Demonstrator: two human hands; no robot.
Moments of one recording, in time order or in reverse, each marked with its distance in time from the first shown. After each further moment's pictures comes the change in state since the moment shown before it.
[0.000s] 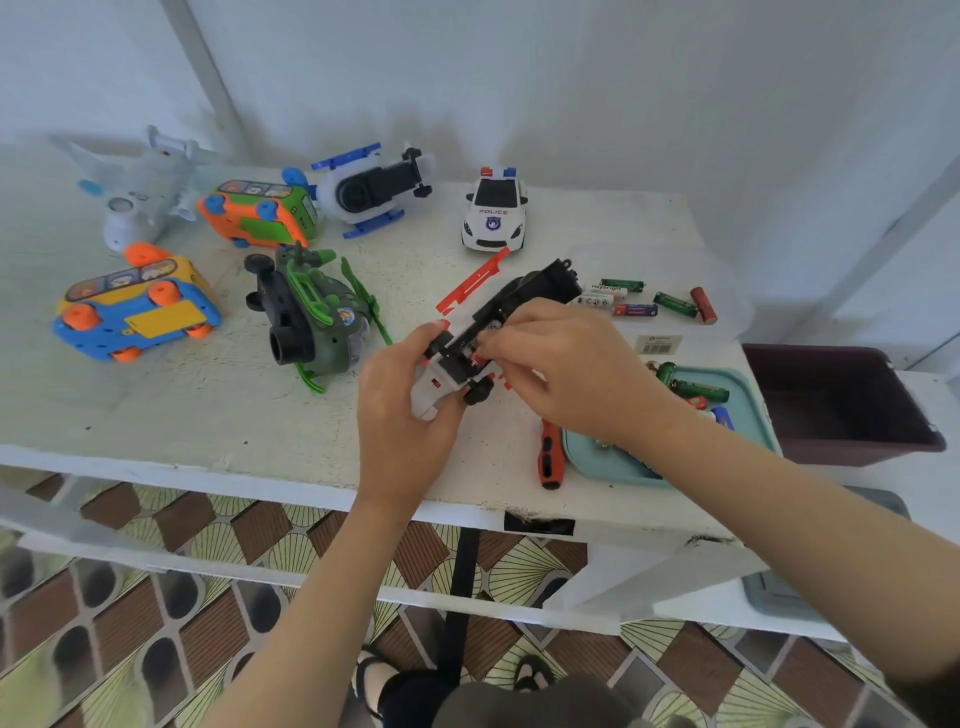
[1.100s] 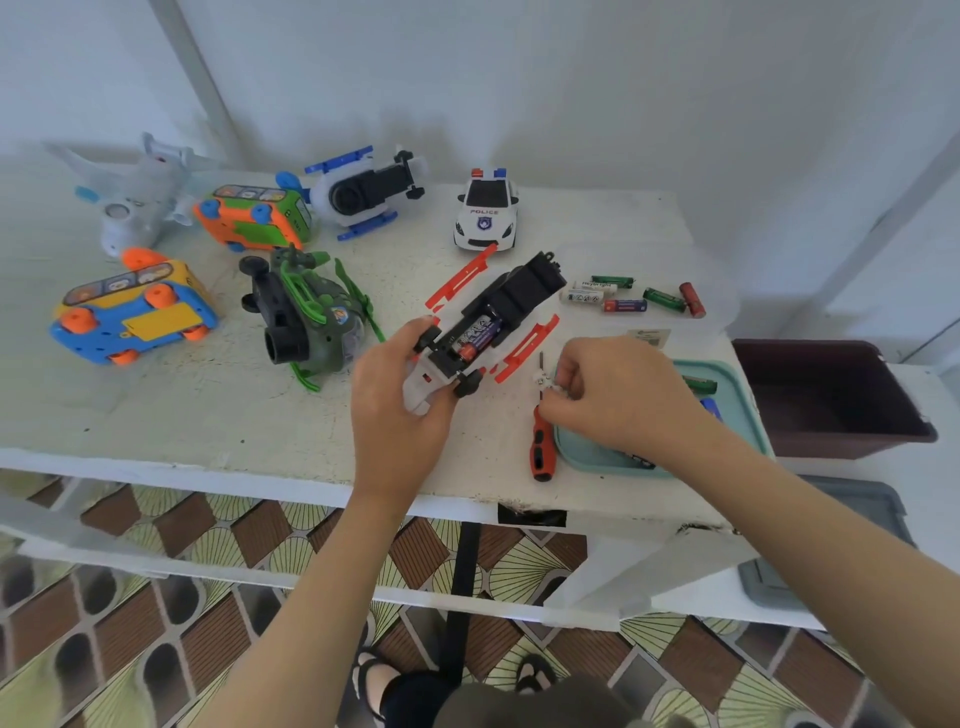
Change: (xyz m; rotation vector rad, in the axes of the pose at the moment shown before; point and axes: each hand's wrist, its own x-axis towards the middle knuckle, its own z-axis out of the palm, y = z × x) left_hand -0.002 0.000 0.001 0.008 0.013 -0.012; right_hand -0.028 -0.010 -0.025 -0.048 -0.359 0.679
